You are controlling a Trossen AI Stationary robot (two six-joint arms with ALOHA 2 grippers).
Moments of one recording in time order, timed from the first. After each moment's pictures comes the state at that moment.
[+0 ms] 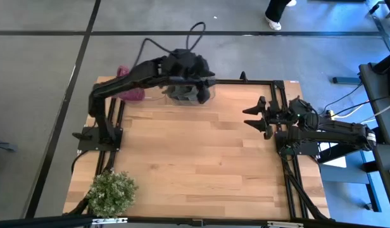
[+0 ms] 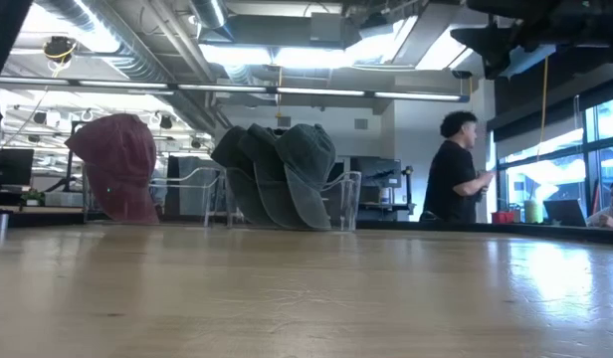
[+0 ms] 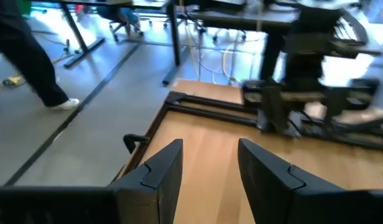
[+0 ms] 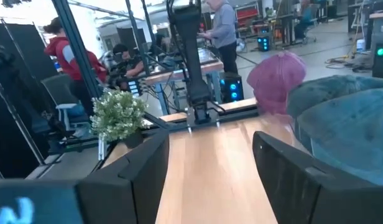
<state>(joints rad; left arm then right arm) 0.22 1.79 2.15 -0.77 -0.13 -0.02 -0.24 0.47 0.38 0.13 -0.24 0.21</state>
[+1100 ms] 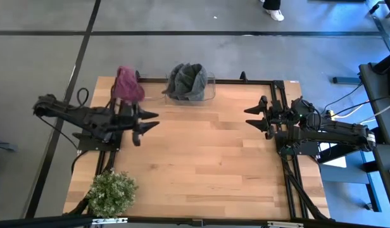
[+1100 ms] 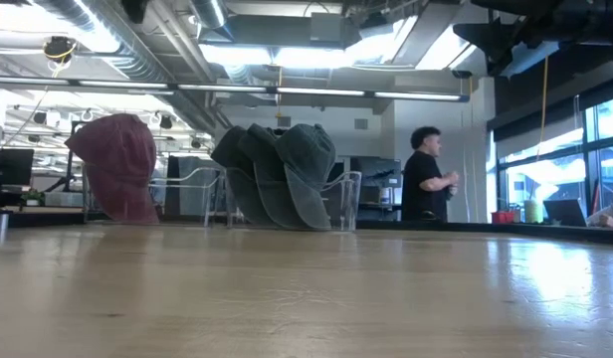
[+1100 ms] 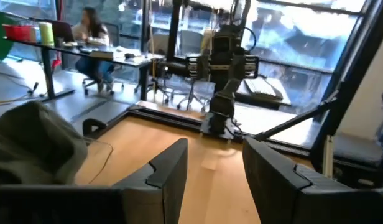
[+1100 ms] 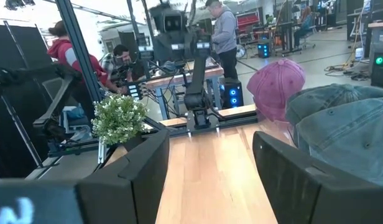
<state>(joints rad) -0.29 0.62 0.61 -0.01 -0.51 -0.21 -0.24 0.44 0.38 0.13 -0.24 0.20</state>
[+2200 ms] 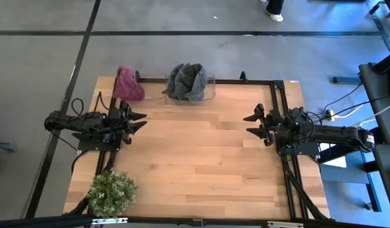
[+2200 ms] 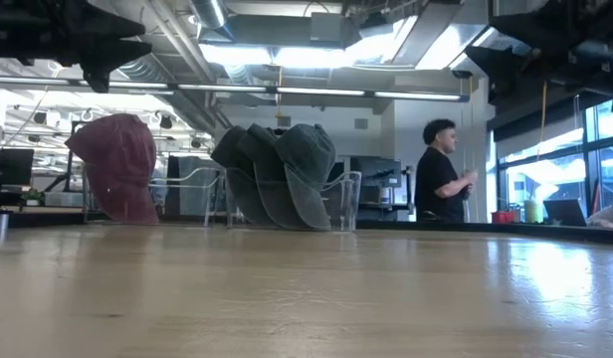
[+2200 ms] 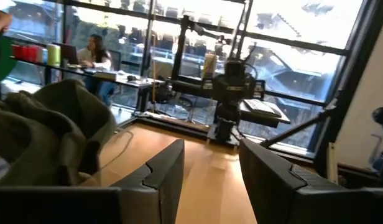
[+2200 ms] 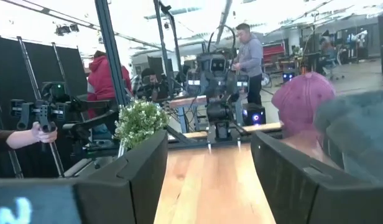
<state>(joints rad) -0.19 0.00 0.15 -0.01 -0.43 -0.17 -0.24 0.40 0.07 0.55 -0.34 0.23</state>
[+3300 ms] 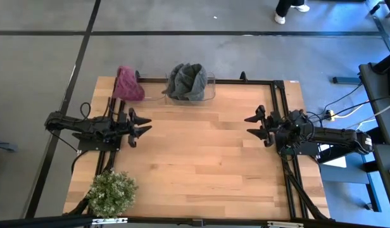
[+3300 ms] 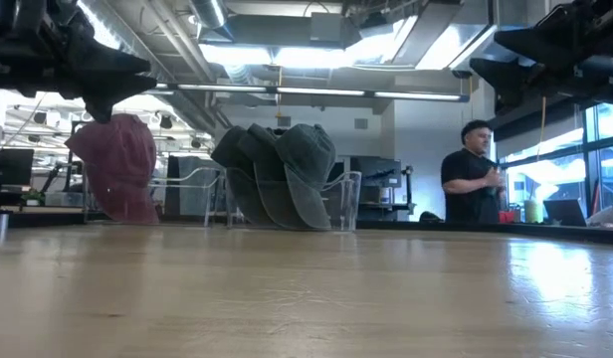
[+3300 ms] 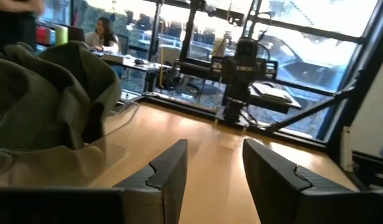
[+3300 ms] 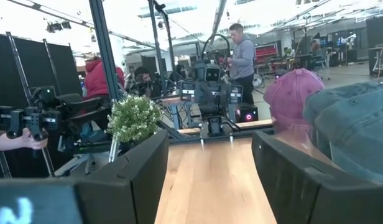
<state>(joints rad) -0.19 0.00 0.01 0.07 -0.43 -0.22 -0.24 0.30 0.01 0.50 -0.31 0.20</state>
